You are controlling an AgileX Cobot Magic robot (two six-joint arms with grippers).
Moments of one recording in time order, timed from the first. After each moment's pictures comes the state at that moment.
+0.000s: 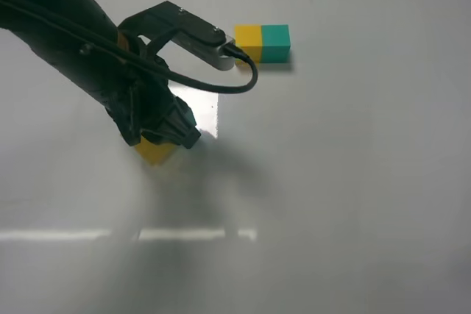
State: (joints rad) left arm -0.80 1.57 -1.55 0.27 1.01 -0.07; right arm -0.05 0.00 -0.50 0.00 0.98 0.01
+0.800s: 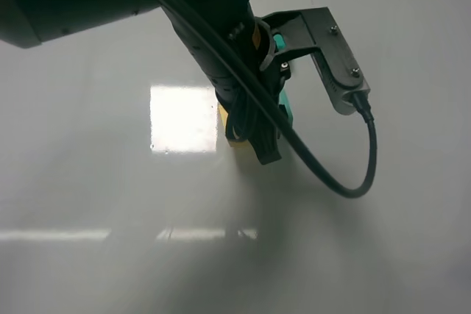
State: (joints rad) left arm -0.97 1.85 -1.93 0.27 1.07 0.43; right arm -0.05 0.00 -0.50 0.00 0.98 0.01
